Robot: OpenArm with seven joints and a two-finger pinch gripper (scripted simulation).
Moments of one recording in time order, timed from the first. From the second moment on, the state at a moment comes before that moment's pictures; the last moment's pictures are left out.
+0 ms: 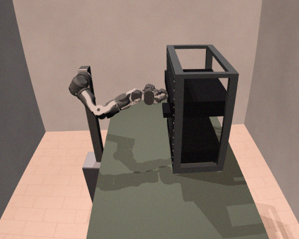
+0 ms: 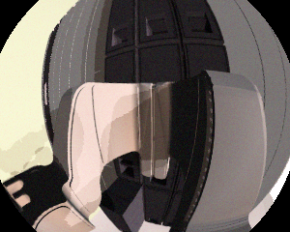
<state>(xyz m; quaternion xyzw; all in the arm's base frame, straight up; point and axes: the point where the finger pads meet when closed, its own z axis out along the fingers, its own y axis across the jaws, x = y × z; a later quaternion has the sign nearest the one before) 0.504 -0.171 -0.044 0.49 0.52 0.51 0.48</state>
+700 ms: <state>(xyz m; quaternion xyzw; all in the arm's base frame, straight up) 0.506 -0.171 -0.044 0.49 0.52 0.51 0.48</state>
